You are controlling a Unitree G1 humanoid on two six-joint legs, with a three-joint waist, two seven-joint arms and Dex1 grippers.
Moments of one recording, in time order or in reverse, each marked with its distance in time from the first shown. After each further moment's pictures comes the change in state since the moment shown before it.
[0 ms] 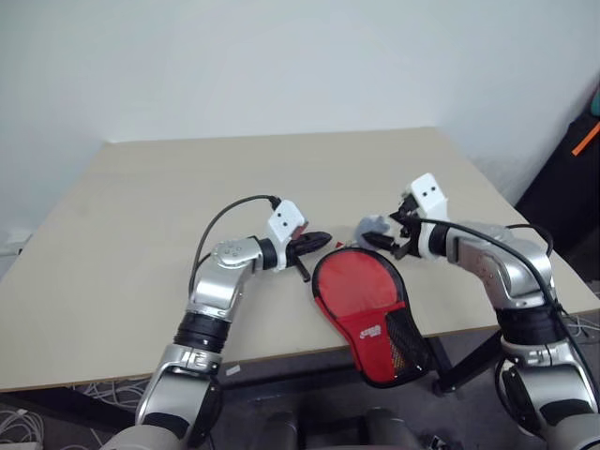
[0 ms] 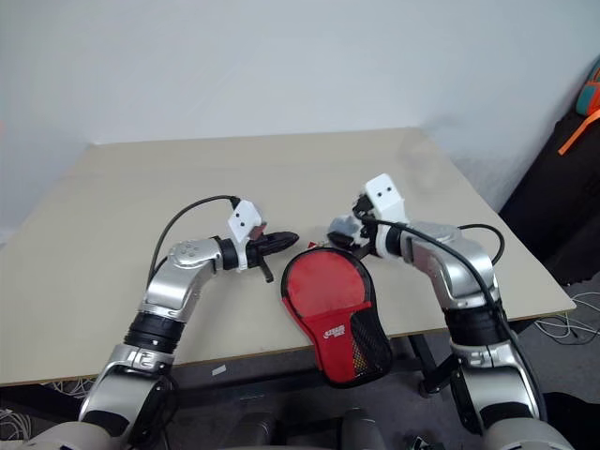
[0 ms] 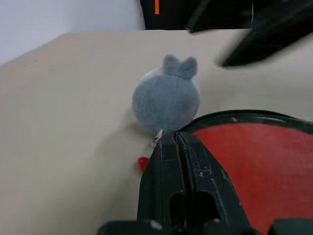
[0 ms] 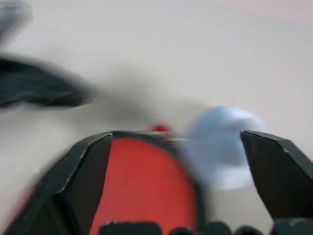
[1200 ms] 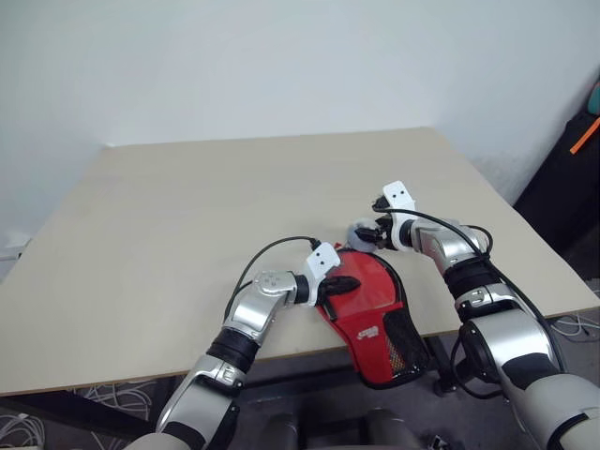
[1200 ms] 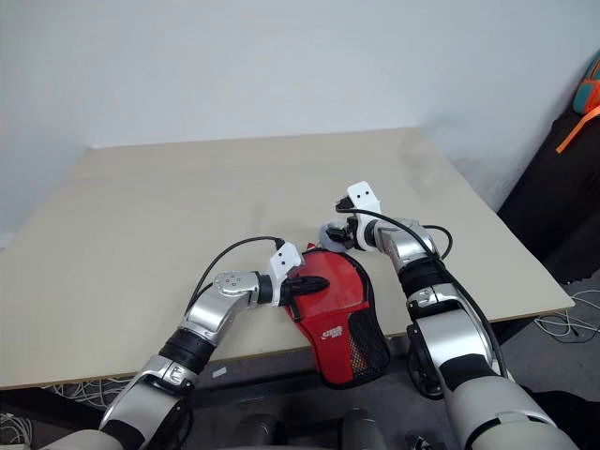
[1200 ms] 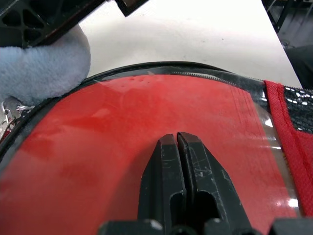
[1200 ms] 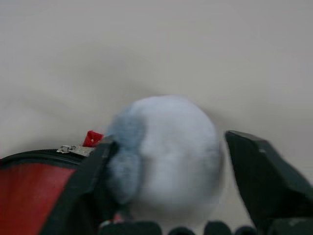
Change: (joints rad) left arm 0.045 -0.076 -0.178 0.161 0.020 -0.055 -0.035; right arm -0.240 0.195 0.028 0.765 -0.162 -0.356 0.039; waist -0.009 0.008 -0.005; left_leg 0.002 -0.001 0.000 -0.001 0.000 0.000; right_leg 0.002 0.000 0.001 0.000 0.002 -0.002
